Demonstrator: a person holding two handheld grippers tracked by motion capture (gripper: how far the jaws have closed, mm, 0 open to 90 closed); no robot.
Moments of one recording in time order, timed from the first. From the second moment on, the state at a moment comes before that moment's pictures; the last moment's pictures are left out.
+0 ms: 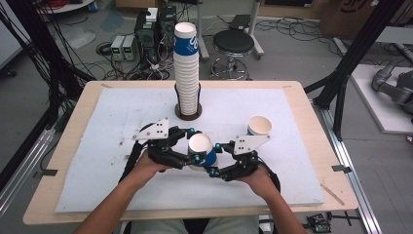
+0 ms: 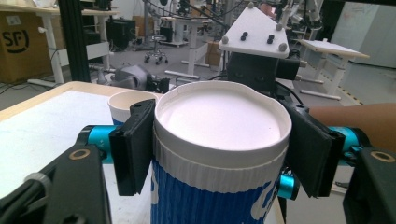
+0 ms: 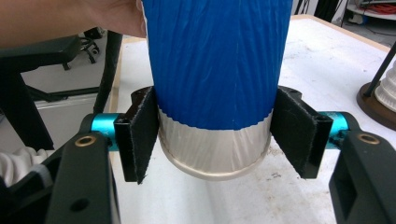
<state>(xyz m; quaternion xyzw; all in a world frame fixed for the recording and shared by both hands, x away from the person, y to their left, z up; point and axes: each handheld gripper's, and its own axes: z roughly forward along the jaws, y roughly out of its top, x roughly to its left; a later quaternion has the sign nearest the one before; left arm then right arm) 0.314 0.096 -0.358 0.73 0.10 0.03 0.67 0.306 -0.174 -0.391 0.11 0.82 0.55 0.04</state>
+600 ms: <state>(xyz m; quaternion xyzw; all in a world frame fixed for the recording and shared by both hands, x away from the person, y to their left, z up) 0.316 0.112 -0.355 0.75 0.13 0.01 0.65 0.310 -0.190 -0.383 0.11 0.84 0.52 0.05</state>
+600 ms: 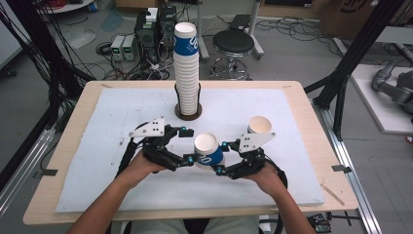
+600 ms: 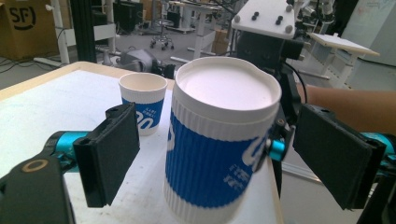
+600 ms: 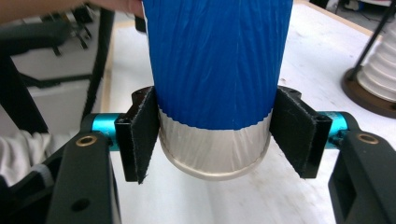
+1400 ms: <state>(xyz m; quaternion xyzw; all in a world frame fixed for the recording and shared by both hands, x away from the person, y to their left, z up) 0.320 0.121 -0.335 0.81 0.11 0.00 0.58 0.319 -0.167 -0.344 0.04 0.94 0.33 0.07</state>
